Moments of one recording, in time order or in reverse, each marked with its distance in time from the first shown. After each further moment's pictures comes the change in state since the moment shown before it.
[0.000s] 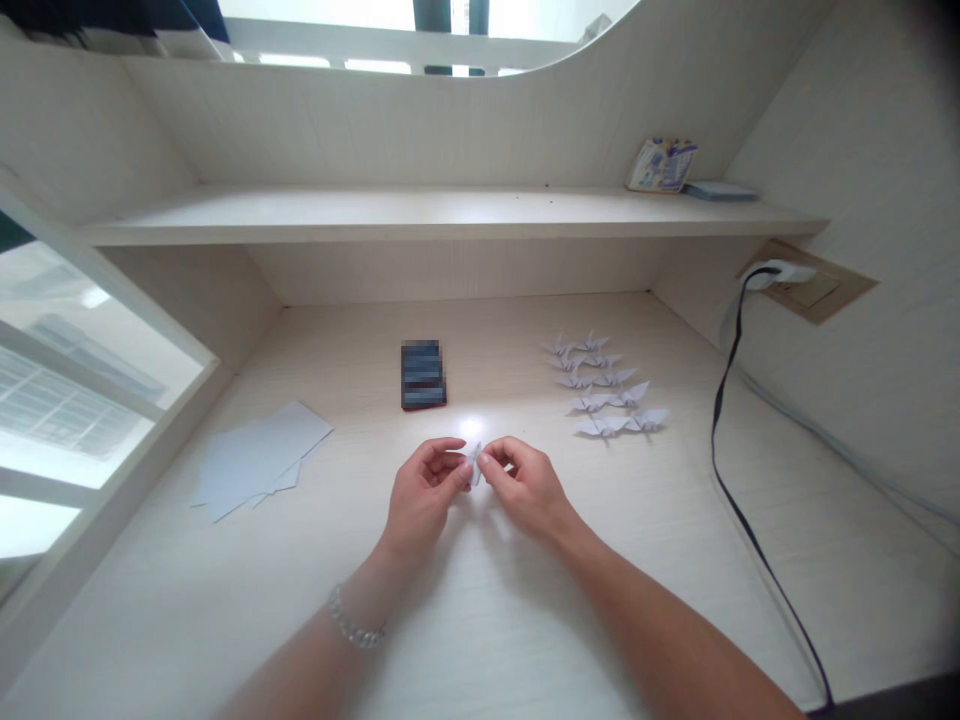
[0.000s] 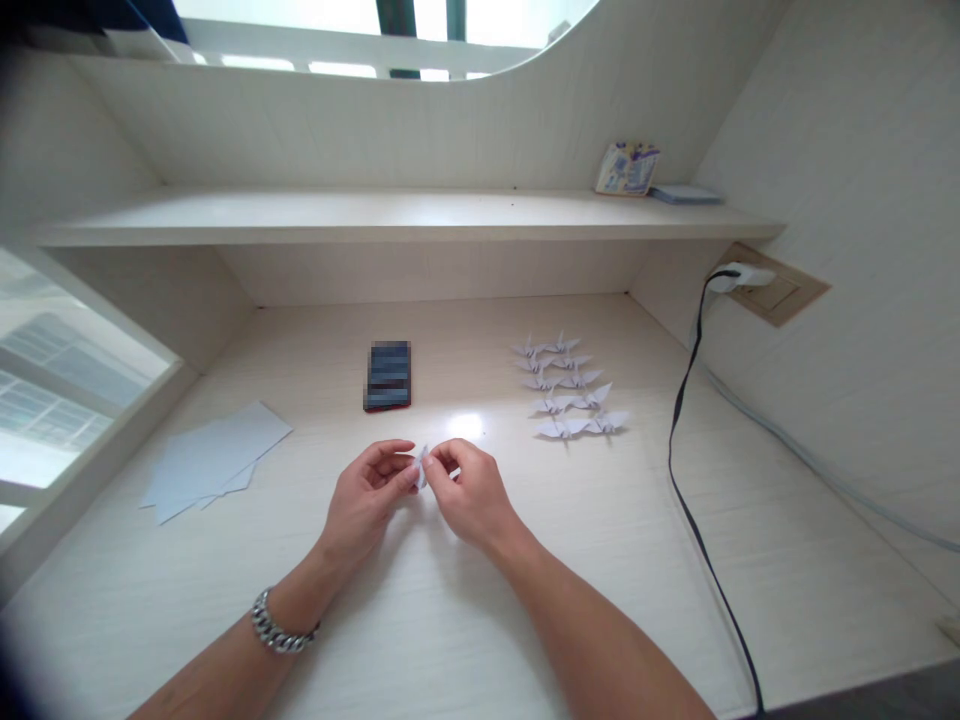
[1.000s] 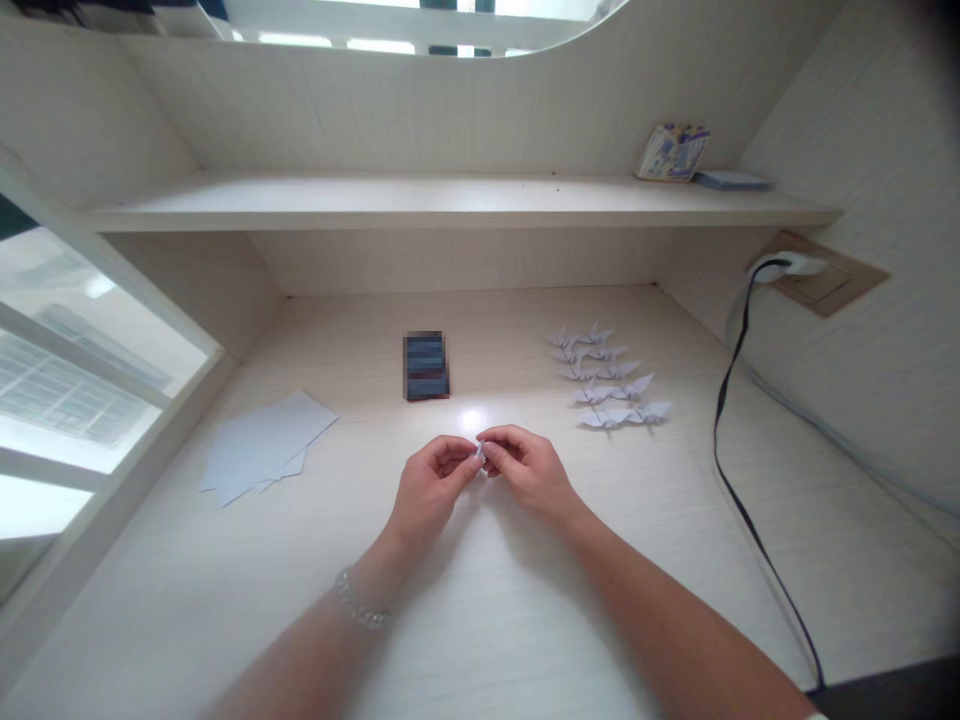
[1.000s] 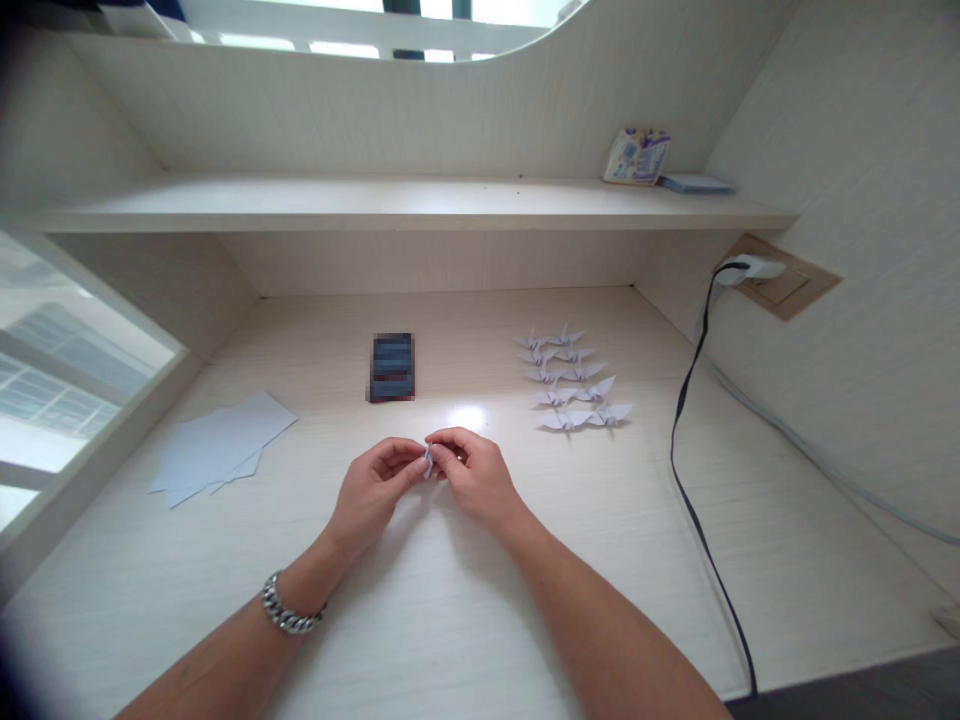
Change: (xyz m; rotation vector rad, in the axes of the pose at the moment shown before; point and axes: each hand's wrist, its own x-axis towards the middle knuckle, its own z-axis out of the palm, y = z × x) left_hand -0.001 -0.002 -0.001 0.116 -0.082 0.020; right_hand 0.004 0.012 0.000 0.314 -0.072 0.052
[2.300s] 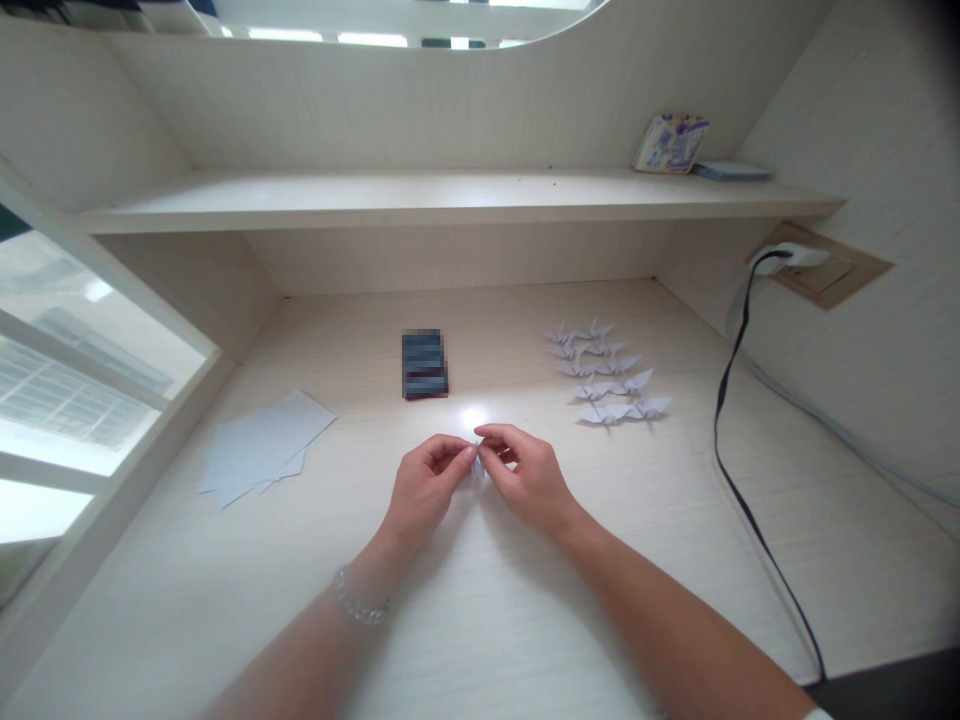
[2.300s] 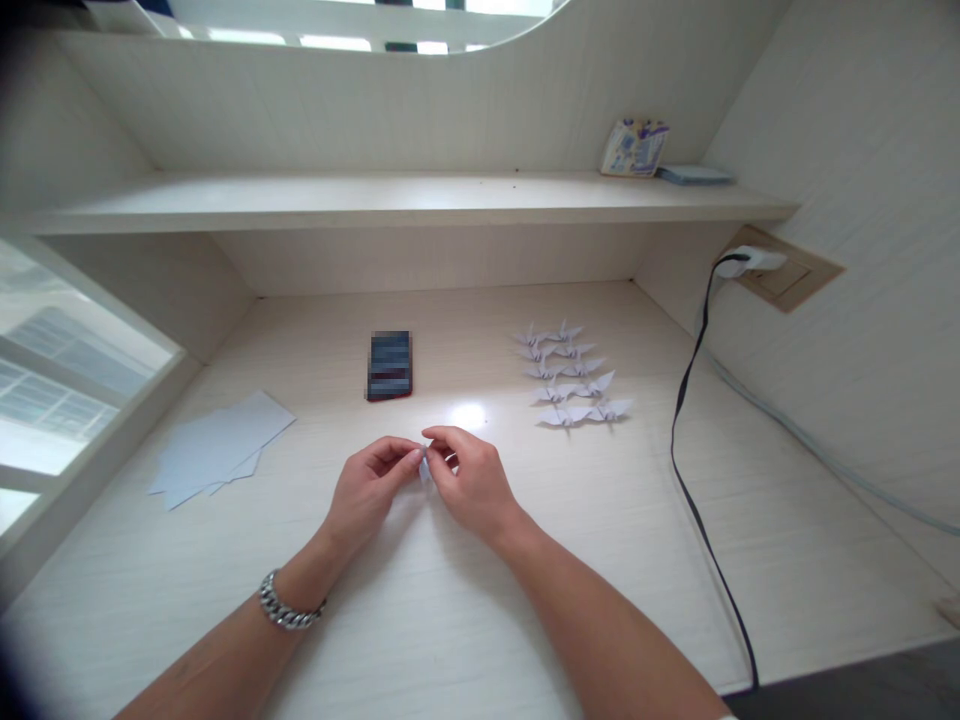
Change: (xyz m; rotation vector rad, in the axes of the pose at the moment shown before) left_hand 0.002 0.002 -0.005 0.198 0.041 0.038; right_hand -0.007 -0.002 0.006 -0.305 0.102 -0.223
